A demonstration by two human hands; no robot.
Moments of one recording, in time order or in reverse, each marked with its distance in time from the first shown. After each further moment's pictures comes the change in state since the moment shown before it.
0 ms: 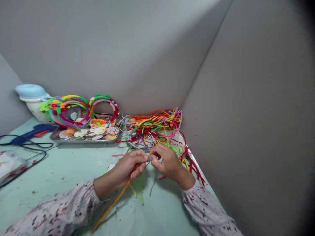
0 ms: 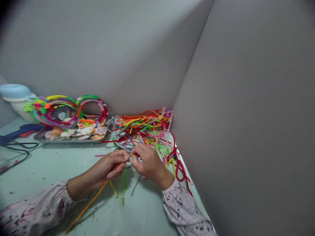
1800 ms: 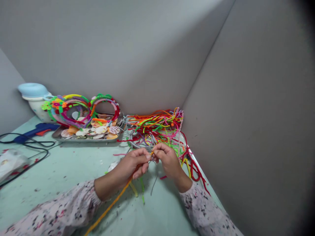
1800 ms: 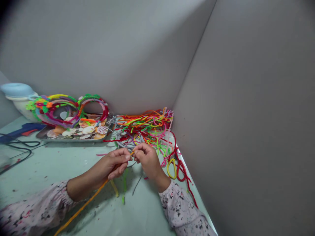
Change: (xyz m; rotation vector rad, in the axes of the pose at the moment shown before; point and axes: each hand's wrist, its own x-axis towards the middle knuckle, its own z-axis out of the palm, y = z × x) left_hand -0.004 0.003 0.007 0.073 0.006 0.043; right_hand 0.003 -0.006 0.015 0.882 0.138 0.661
